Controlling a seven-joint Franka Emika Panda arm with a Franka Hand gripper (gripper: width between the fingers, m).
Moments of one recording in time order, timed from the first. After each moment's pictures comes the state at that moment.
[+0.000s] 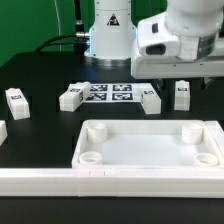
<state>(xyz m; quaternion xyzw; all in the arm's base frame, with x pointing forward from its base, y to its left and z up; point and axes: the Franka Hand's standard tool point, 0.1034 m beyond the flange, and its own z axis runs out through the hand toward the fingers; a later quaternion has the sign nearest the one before) 0.441 0.115 0.046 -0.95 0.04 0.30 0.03</state>
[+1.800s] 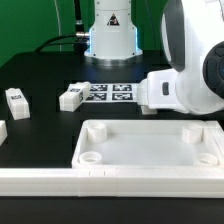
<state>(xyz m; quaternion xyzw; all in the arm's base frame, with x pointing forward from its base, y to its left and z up) 0.417 0.128 0.006 -0.87 0.02 0.50 0.02</state>
